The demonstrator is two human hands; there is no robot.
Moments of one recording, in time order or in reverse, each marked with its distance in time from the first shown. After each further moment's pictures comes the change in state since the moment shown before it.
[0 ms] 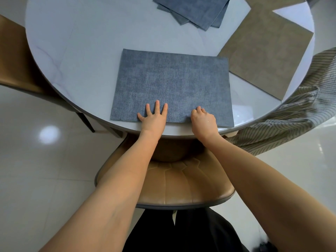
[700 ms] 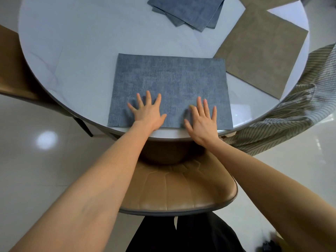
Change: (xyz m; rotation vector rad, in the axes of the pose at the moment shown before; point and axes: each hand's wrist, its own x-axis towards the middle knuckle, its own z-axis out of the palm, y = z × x) left_hand 0.016 -0.018 -0.032 -0.146 0.028 -0.072; right_hand -0.007 0.006 0.017 0.319 0.054 0.056
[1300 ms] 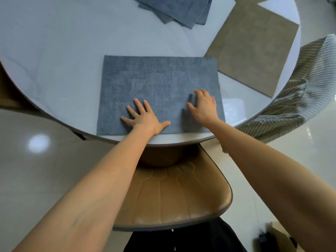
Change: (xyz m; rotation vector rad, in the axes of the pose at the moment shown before) left_hand 0.008 0.019 0.012 -0.076 -0.222 -0.192; right_hand 0.061 0.026 -0.017 0.284 0.004 0.224
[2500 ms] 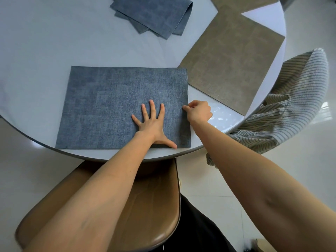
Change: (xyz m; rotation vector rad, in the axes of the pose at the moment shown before) left_hand 0.013 0.148 0.000 0.109 -0.044 0.263; right_hand 0.070 0.085 -0.053 0.362 0.071 0.381
